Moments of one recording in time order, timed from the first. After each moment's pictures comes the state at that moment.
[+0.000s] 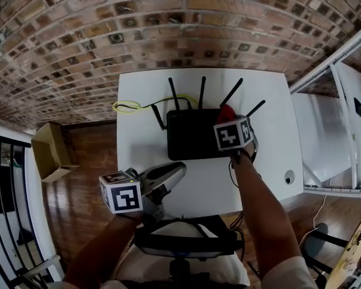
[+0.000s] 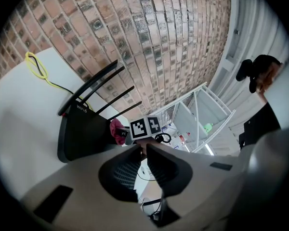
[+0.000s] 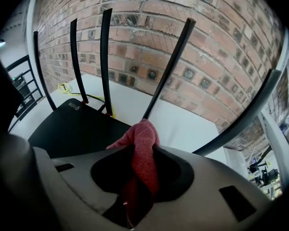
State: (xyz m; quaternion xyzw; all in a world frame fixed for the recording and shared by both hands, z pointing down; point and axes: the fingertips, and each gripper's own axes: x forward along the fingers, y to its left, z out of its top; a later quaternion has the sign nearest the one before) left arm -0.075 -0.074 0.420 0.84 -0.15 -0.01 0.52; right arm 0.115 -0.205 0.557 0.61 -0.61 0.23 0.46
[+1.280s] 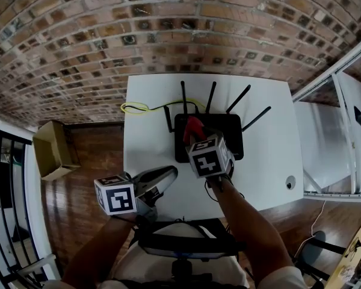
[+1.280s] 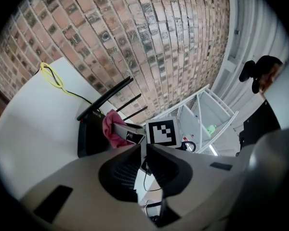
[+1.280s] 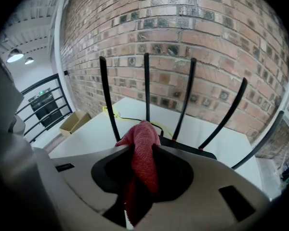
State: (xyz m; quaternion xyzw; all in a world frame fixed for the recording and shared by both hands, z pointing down) left arm -0.126 -0.069 0.428 0.83 -0.18 -0.01 0.52; right arm -0.047 -0.184 0.515 0.53 -0.74 0.21 0.36
